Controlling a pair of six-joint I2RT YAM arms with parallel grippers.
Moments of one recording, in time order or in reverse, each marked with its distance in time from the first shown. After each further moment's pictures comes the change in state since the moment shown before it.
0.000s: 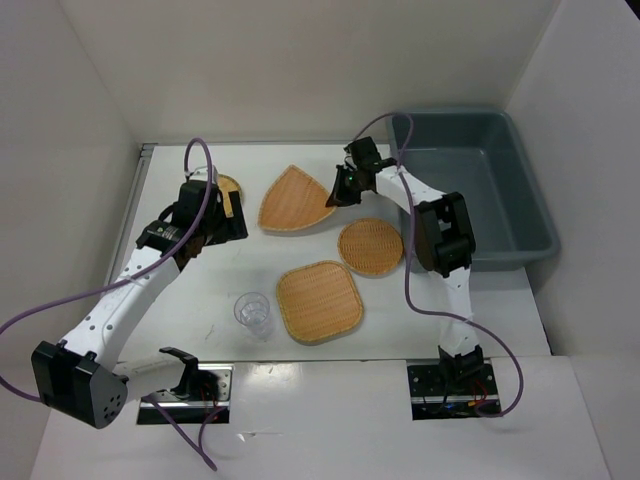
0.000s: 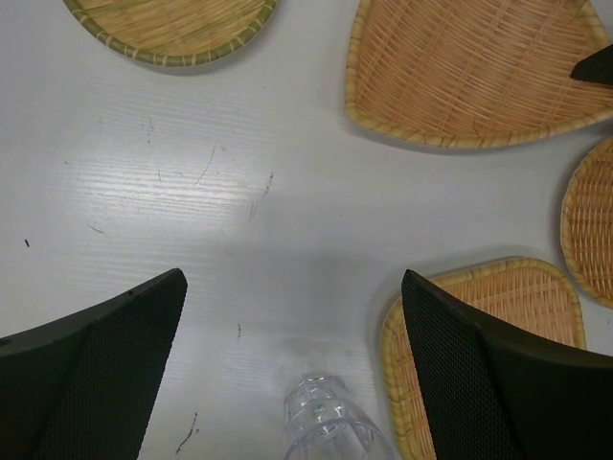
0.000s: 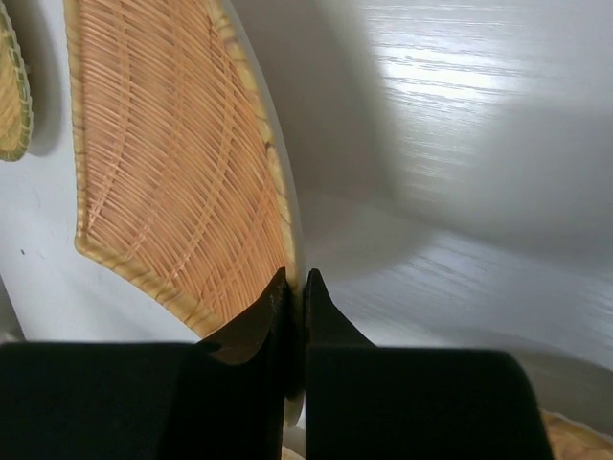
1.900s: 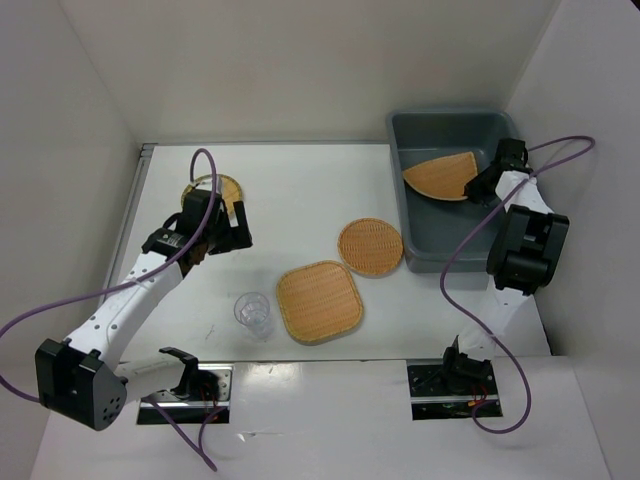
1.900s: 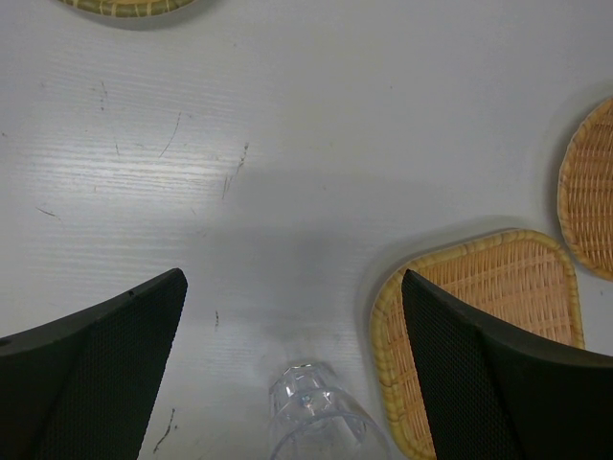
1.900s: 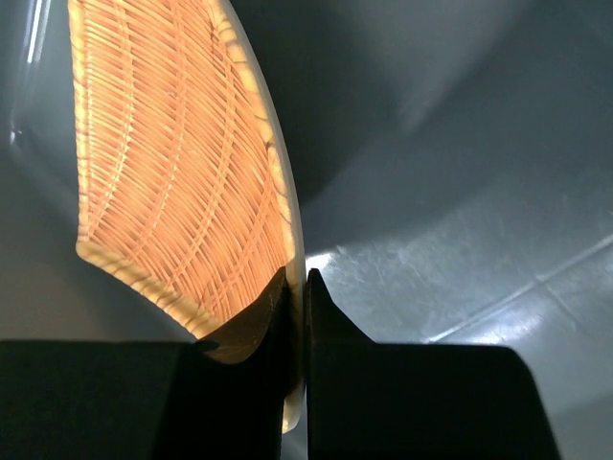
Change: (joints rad) left arm 0.000 -0.011 -0.096 0.053 0.078 -0.028; right arm -0.689 -0.297 -0.298 -0.012 0.296 0.158
